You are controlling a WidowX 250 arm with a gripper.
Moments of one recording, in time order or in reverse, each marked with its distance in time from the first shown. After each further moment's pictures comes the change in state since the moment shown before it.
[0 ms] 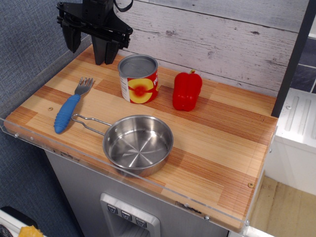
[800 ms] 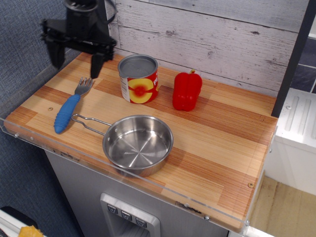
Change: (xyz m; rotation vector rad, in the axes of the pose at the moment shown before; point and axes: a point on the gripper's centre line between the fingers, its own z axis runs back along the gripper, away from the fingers) arm -0.024 0.019 -0.020 -0.028 0.123 0.076
